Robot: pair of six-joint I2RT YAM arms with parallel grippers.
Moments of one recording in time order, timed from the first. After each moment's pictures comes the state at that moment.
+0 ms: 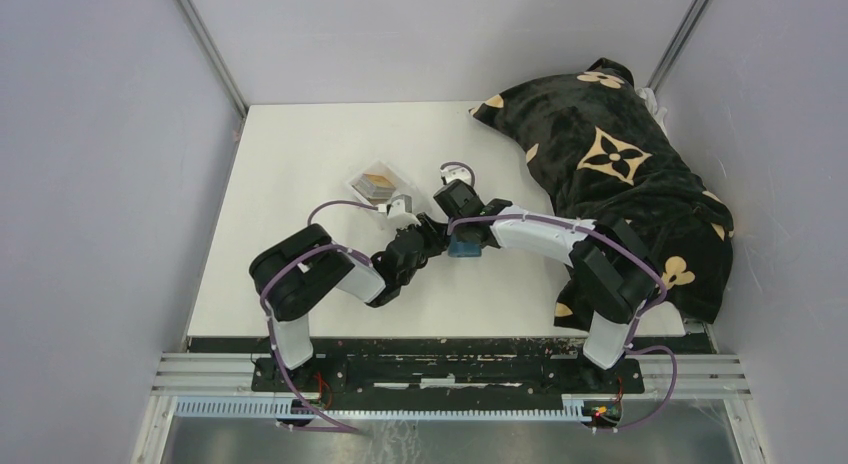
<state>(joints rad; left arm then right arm) -0.86 1.84 0.58 1.01 -0.41 -0.88 0.79 1.79 1.15 -0.35 0.45 0.35</state>
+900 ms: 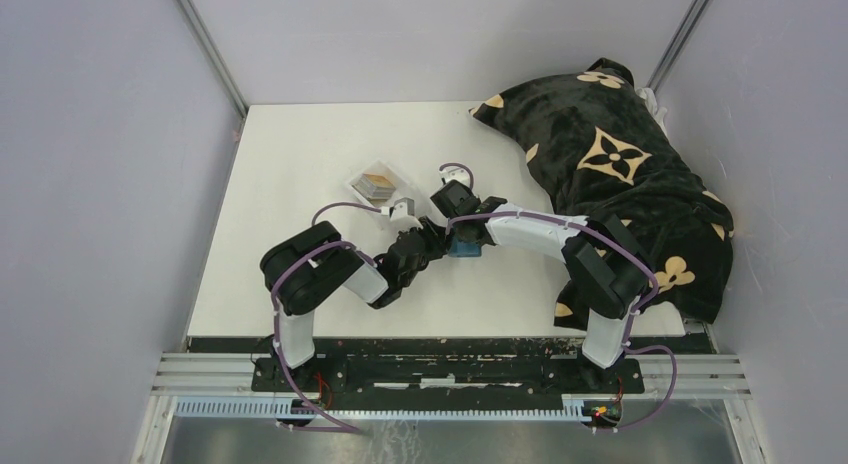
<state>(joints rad) -0.86 1.91 0.58 1.06 -0.38 -0.88 0.79 1.83 1.19 -0.40 0.50 0.35</state>
